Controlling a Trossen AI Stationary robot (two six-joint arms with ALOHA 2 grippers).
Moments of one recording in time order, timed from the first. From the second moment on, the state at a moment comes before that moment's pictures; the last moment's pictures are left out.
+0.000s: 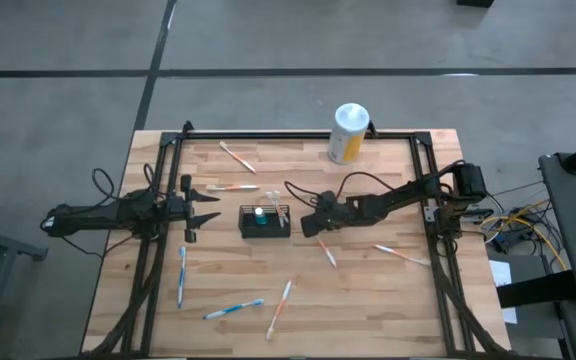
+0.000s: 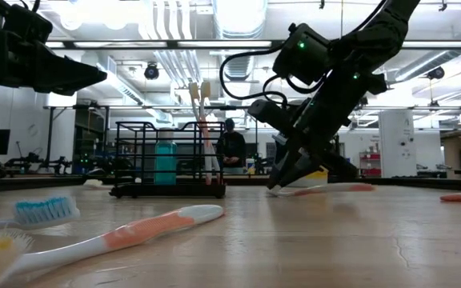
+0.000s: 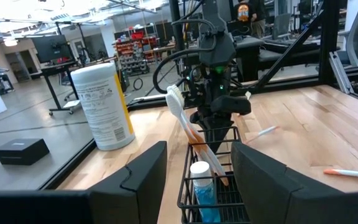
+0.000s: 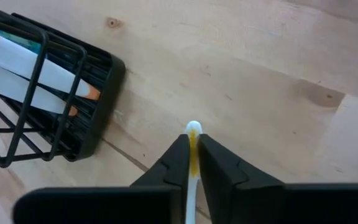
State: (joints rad) left arm 0.01 0.04 0.04 -0.06 -0.13 0.18; right arm -0.01 1.79 0.84 0.03 0.18 1.18
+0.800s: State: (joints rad) left arm 0.01 0.04 0.04 -0.06 -0.13 0.18; right arm 0.00 1.70 0.84 0.18 0.40 1.05
